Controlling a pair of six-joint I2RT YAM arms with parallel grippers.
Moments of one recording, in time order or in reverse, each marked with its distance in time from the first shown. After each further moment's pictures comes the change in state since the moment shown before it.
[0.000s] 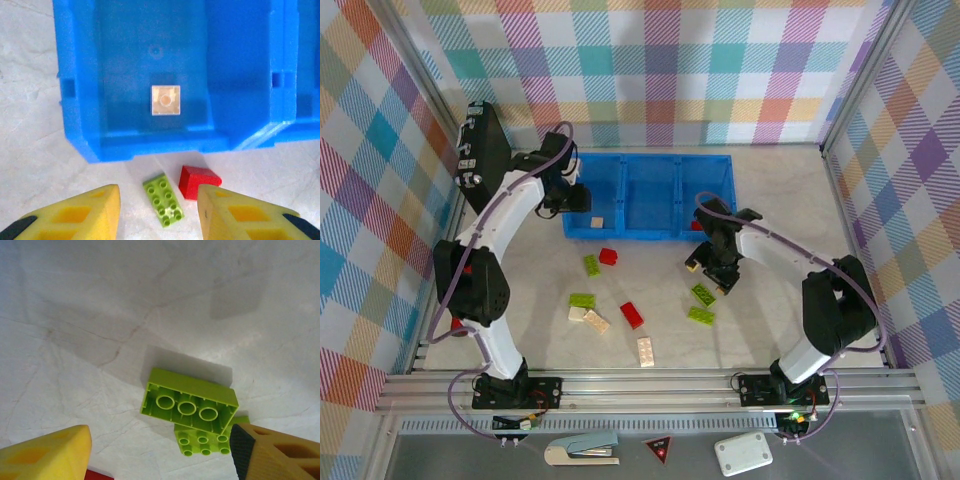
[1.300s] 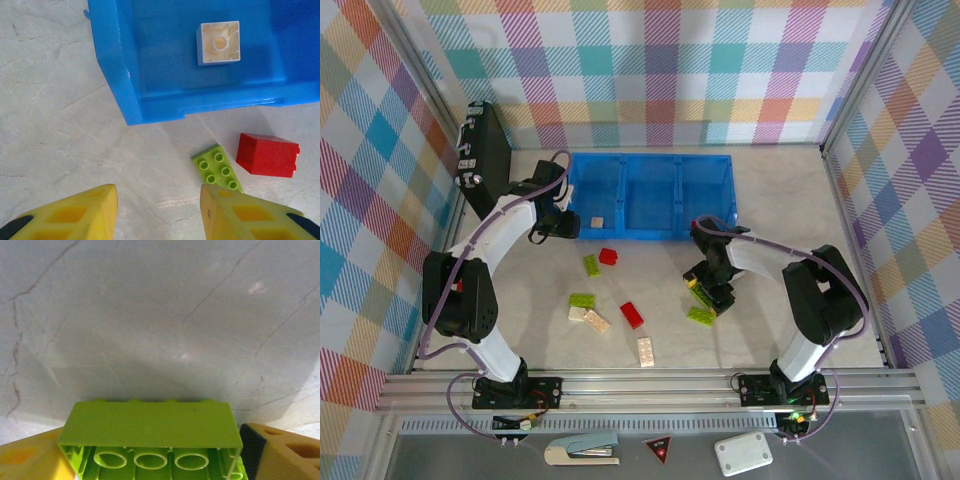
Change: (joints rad) left arm 0.033 -0.119 -0.327 0.161 -0.061 0.135; right arm 0.009 0.086 -0.145 0.145 -0.064 0.231
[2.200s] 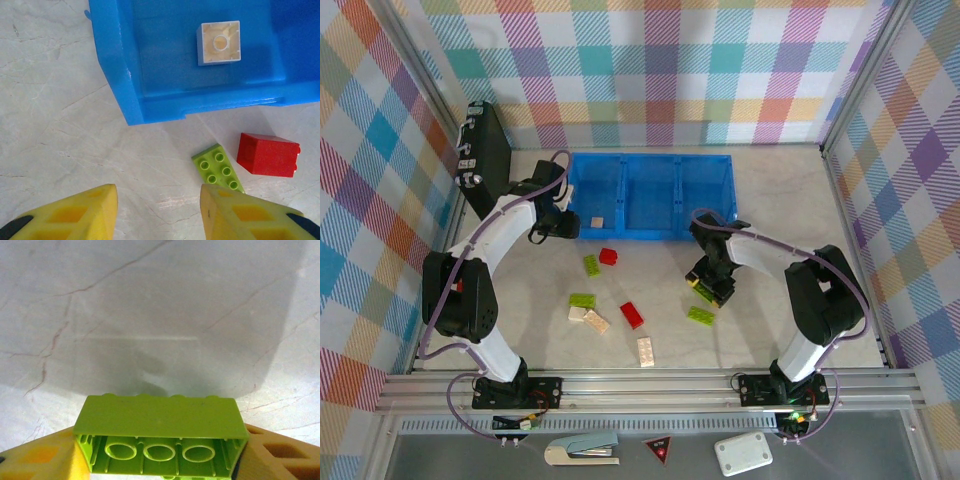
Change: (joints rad) left arm 0.004 0.000 0.000 0.000 0.003 0.004; right arm 0.000 -0.005 0.063 -0.072 0.047 -0.184
